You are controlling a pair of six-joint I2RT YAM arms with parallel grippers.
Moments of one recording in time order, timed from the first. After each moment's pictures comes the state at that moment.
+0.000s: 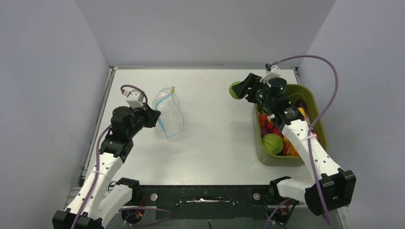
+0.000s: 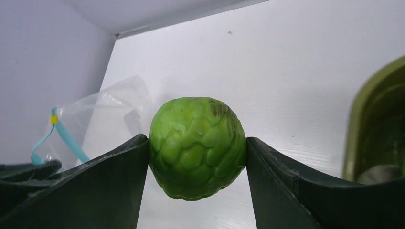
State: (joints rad) left arm -0.22 0.84 0.68 -0.13 0.21 -0.34; right arm 0.24 1.18 1.08 -0.21 -0.13 0.56
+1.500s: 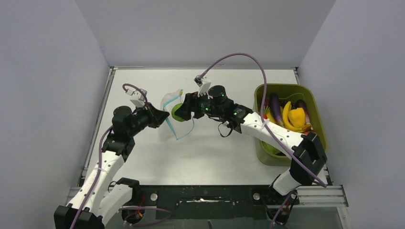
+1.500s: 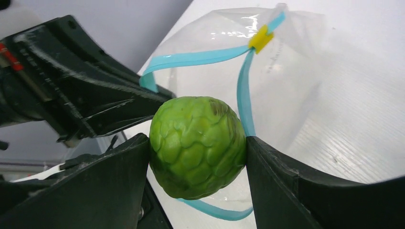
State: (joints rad) left arm -0.22 0.87 0.65 -0.01 0.41 -0.49; right arm 0.81 1.54 1.23 0.00 -0.27 0.51
